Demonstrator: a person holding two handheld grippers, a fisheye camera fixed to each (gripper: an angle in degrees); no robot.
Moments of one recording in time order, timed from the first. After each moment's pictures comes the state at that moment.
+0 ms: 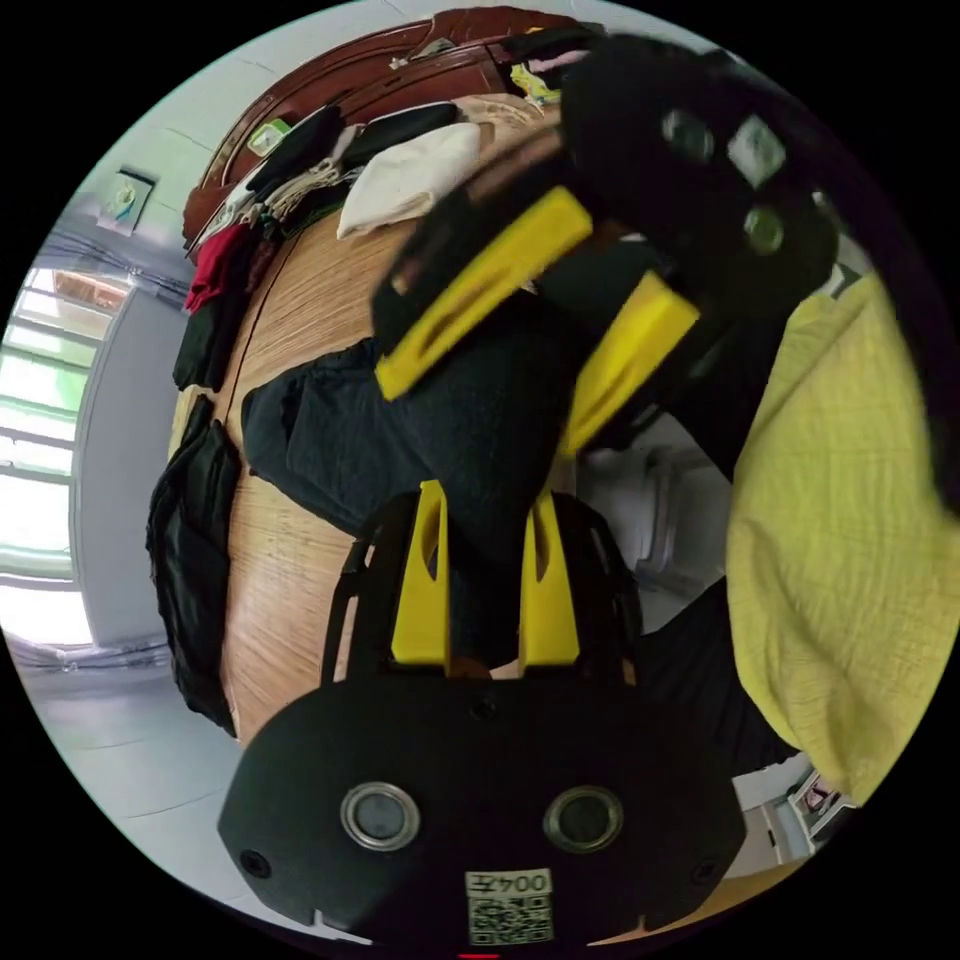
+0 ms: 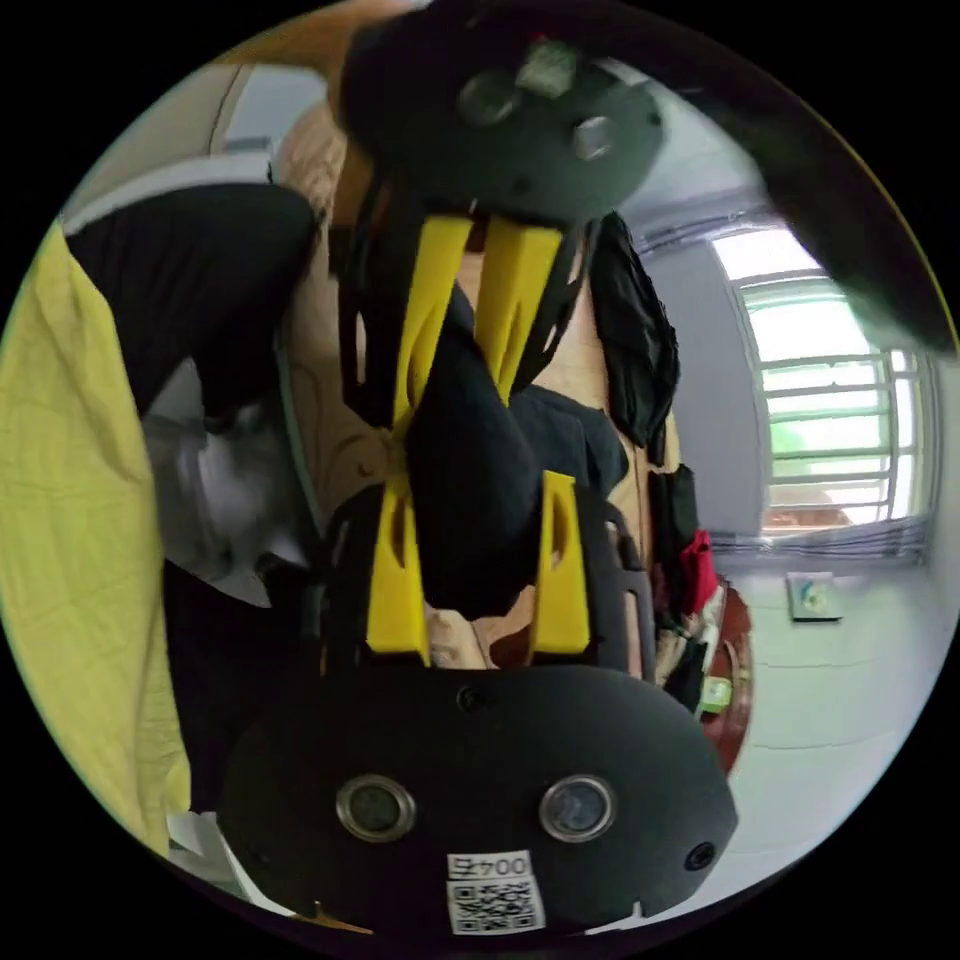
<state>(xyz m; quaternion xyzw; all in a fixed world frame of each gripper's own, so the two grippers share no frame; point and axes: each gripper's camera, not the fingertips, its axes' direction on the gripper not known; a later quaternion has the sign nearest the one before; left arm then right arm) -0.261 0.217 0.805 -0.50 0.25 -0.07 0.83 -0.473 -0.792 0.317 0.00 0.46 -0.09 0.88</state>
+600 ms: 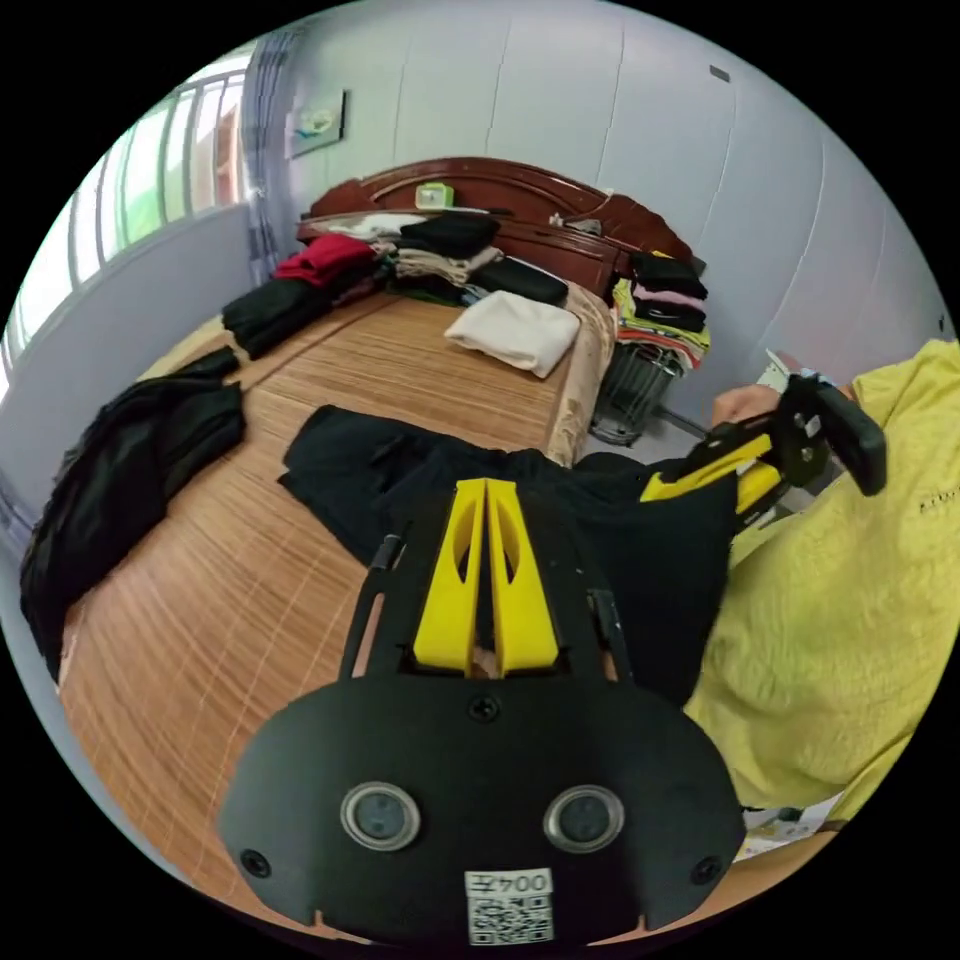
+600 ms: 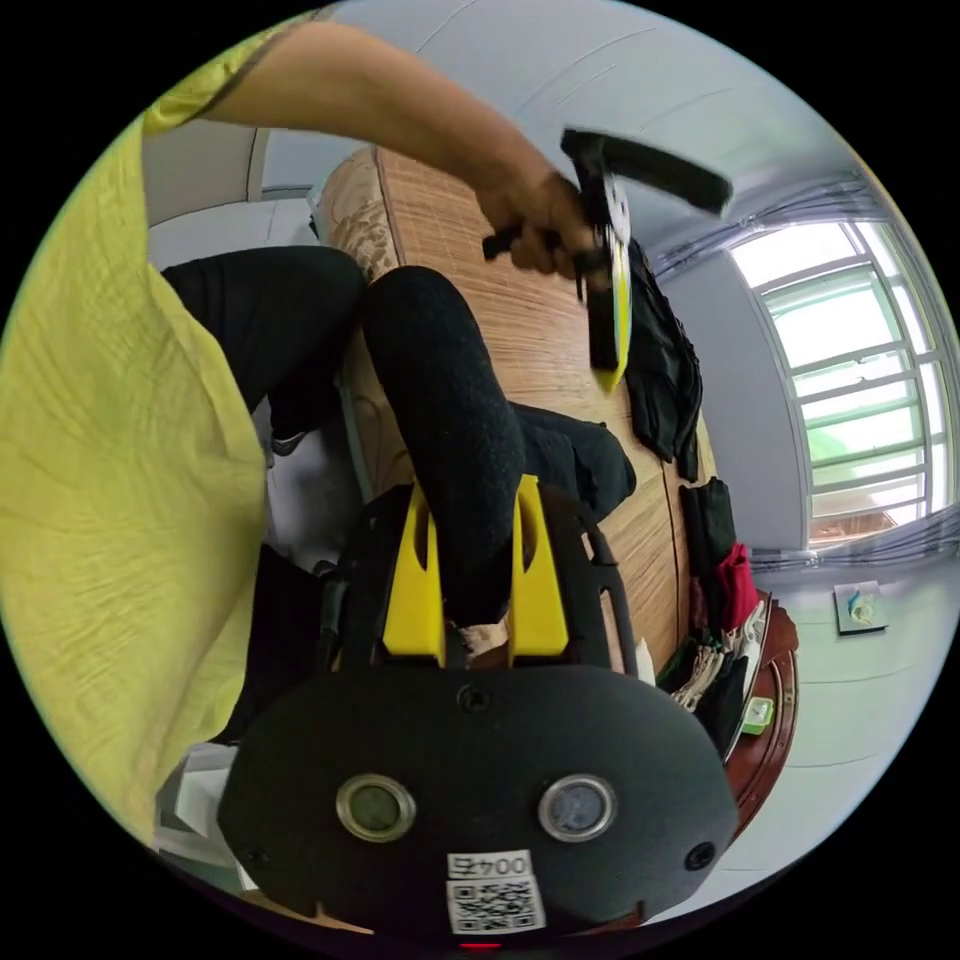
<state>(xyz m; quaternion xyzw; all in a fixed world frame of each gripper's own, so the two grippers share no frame) -0.440 0.426 0.773 -0.34 0.25 -0.36 0.83 -0.510 -0.799 0.215 0.04 0.38 -0.11 0.92</state>
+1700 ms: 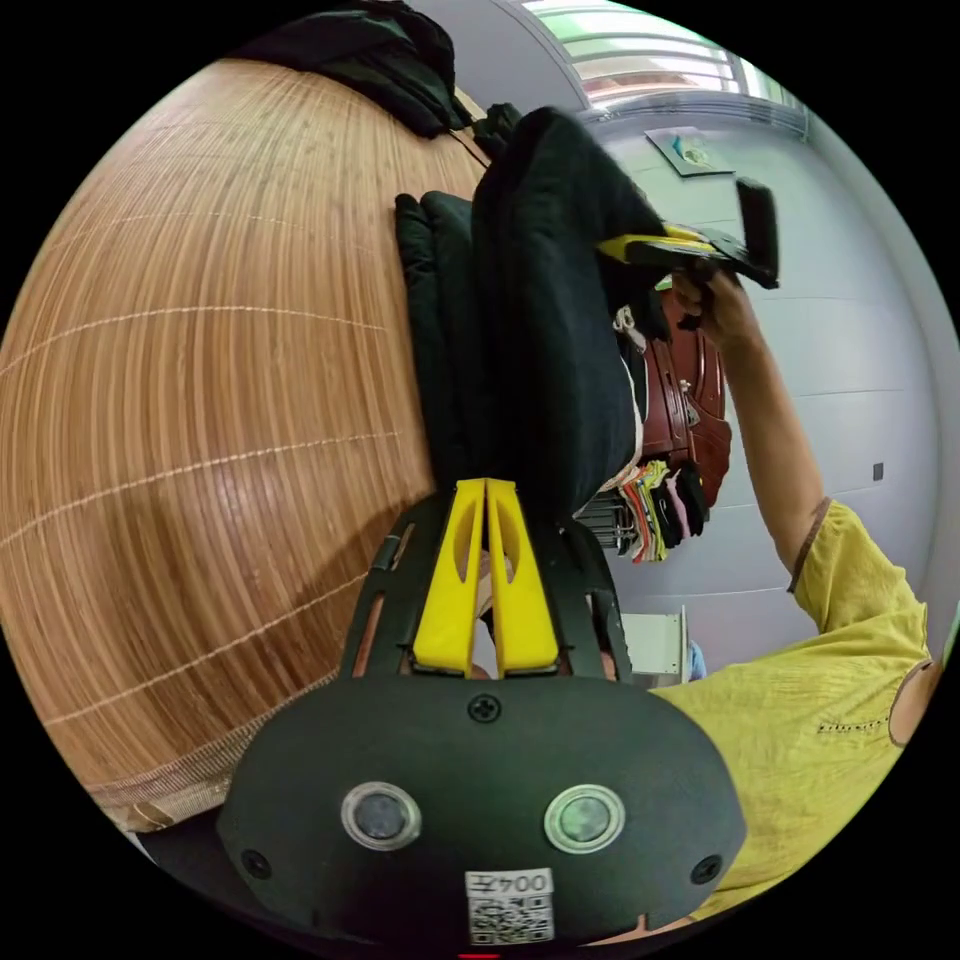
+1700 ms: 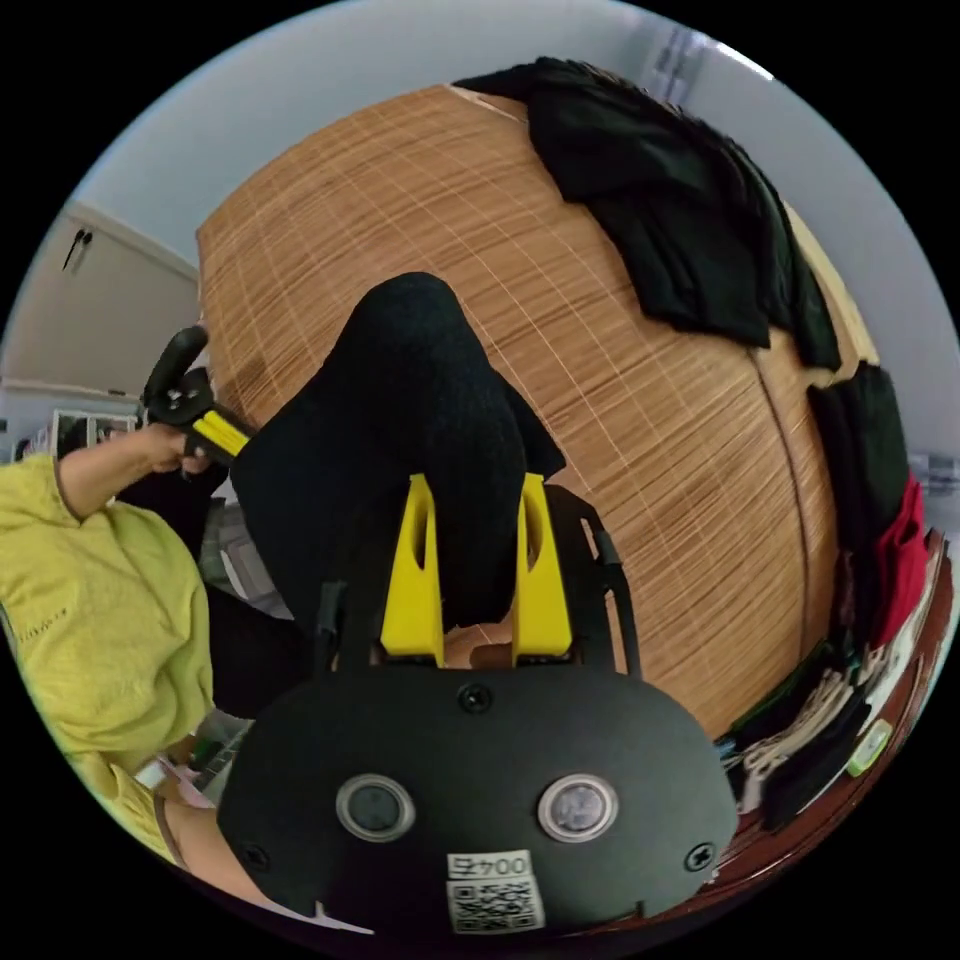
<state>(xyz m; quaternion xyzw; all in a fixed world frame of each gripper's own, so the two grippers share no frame) -0.312 0.778 0.786 -0.30 0.21 -0.77 0.53 0.053 -0.919 0.122 -0.06 0.10 0.05 0.99</state>
